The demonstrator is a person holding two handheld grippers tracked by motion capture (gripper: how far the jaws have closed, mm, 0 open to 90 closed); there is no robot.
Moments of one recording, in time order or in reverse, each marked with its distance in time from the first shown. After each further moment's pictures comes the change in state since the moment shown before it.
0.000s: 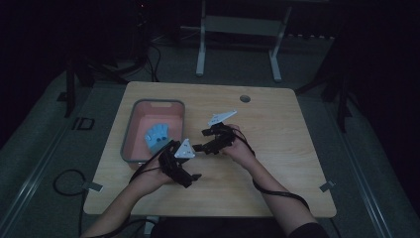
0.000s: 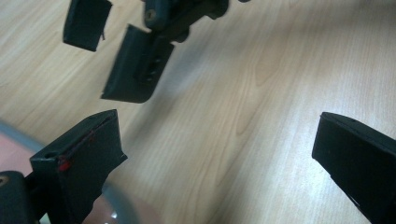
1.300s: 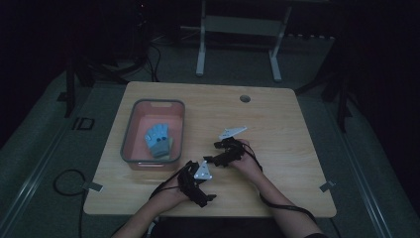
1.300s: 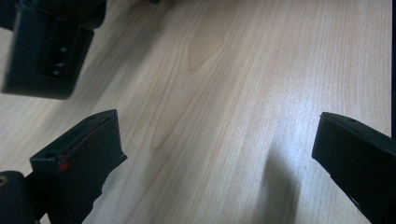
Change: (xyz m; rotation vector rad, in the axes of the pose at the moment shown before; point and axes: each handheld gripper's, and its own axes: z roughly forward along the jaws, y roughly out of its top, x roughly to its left) left arm -0.044 -0.019 0.069 0.004 -0.107 -0.017; right arm -0.008 -0.066 0.001 0.008 -0.085 0.095
